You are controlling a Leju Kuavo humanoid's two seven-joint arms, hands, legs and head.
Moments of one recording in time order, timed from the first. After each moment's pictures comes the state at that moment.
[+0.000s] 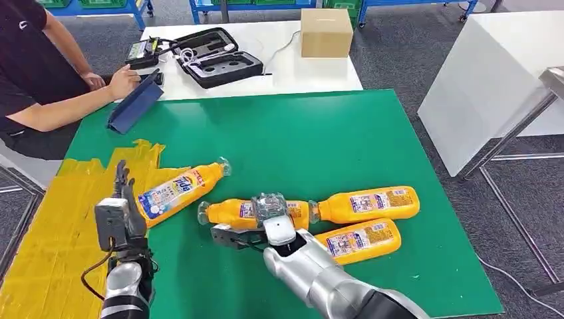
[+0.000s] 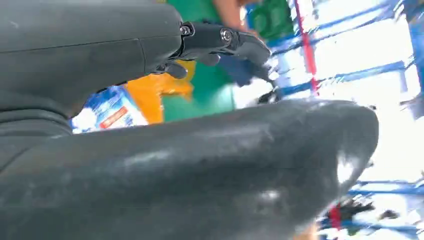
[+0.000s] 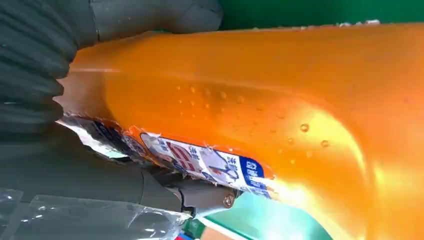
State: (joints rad) left arm -0.14 -0.32 0.24 -1.30 -0.27 0.27 -0.42; right arm -0.59 0.31 0.67 -0.46 1.19 -0.01 0.41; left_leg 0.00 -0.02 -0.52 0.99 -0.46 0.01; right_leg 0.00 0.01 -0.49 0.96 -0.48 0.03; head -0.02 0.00
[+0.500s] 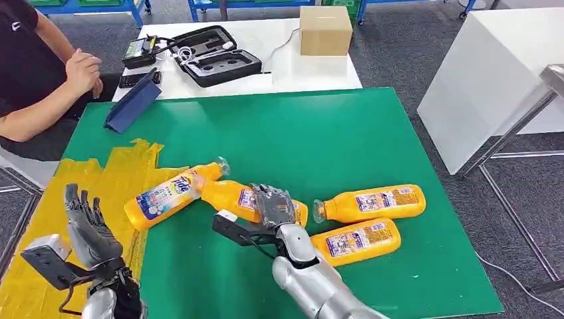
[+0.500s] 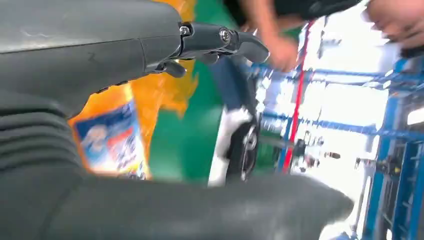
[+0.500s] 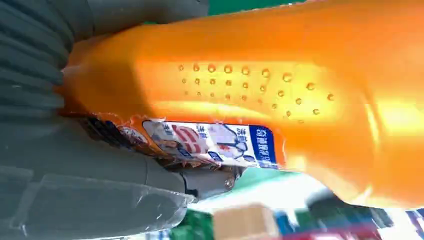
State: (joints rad) left arm 0.02 -0.34 0.24 -1.51 0.09 0.20 -0.41; right arm -0.37 0.31 0.49 -0.82 1.11 -0.43 0.10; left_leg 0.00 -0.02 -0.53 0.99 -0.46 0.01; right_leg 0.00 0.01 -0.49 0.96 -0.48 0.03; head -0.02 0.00
